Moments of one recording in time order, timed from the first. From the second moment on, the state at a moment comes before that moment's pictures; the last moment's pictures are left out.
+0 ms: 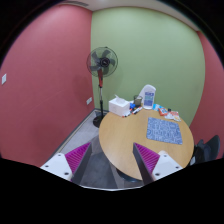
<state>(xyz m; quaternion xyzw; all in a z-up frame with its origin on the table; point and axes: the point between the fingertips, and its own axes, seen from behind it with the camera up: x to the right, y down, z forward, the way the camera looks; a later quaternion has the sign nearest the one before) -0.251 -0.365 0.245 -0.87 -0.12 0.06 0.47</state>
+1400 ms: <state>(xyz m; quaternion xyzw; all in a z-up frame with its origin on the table) -0.019 -0.188 -0.002 -0.91 -0.06 0.02 0.42</state>
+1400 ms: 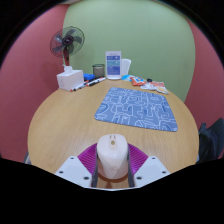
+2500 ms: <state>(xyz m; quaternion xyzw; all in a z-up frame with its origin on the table) 0.071 0.013 0.041 -0.89 0.01 -0.01 0.45</state>
